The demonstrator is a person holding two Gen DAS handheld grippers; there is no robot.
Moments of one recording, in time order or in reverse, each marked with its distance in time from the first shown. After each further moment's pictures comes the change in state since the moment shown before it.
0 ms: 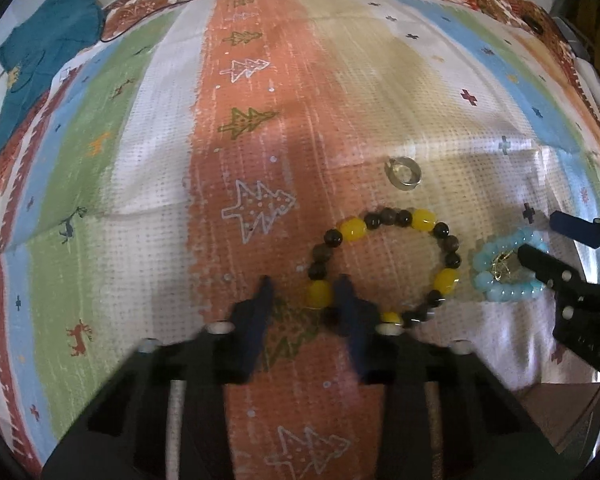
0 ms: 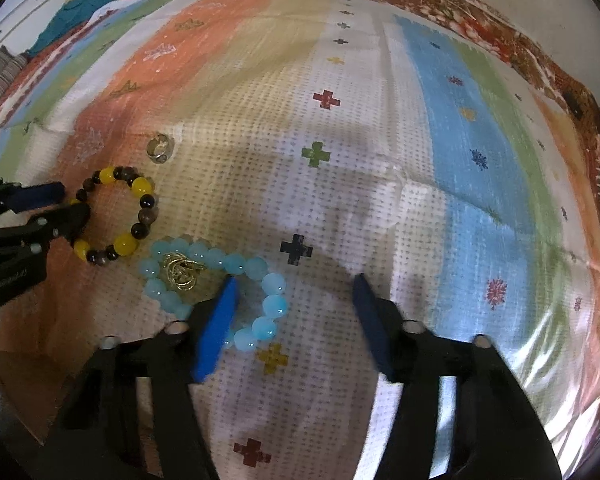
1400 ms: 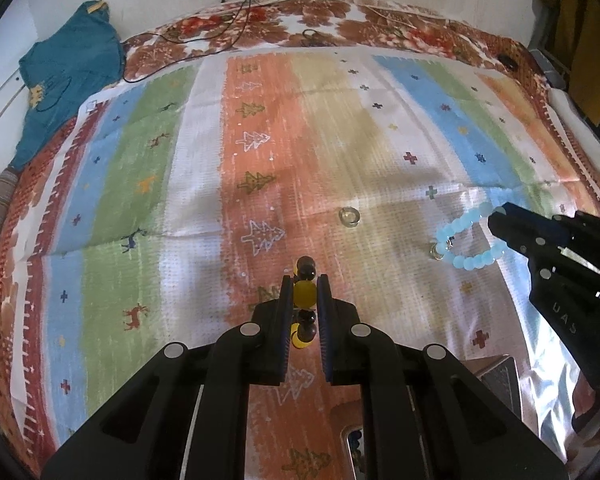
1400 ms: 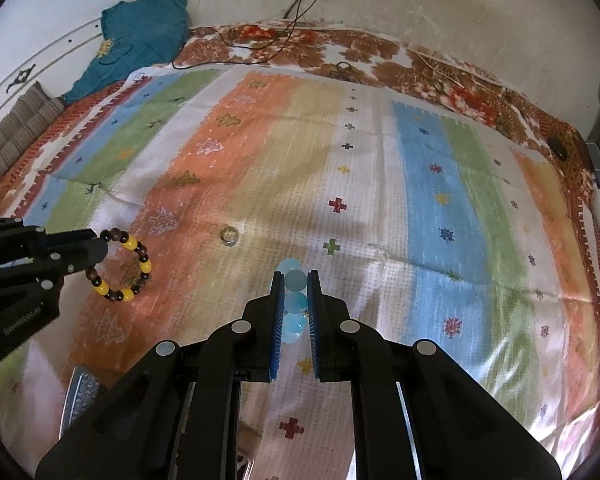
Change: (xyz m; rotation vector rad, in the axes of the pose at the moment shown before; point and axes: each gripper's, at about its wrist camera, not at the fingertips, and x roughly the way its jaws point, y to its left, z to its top) left arm -0.100 -0.005 -0.008 -0.025 -0.133 -0.032; right arm -0.093 0.010 0.008 0.003 -0.235 0.041
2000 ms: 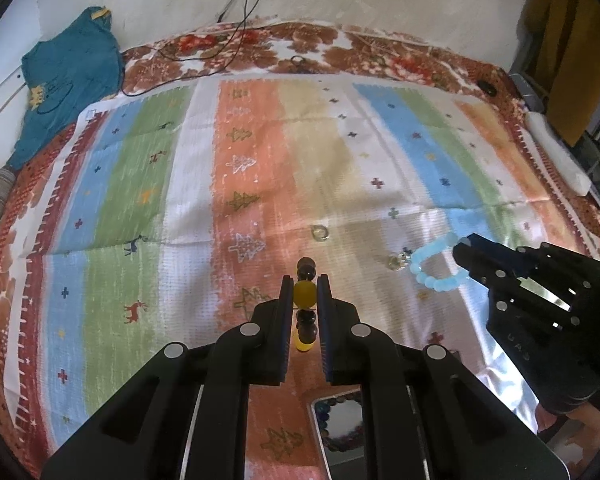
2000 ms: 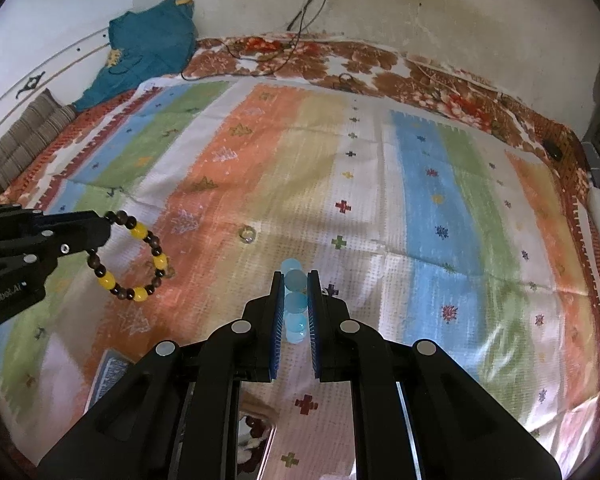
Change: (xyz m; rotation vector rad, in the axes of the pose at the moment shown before) left arm -0.048 -0.006 -0.004 -0.025 -0.071 -0.087; right arm -0.037 0.008 -0.006 0.006 -0.046 0.014
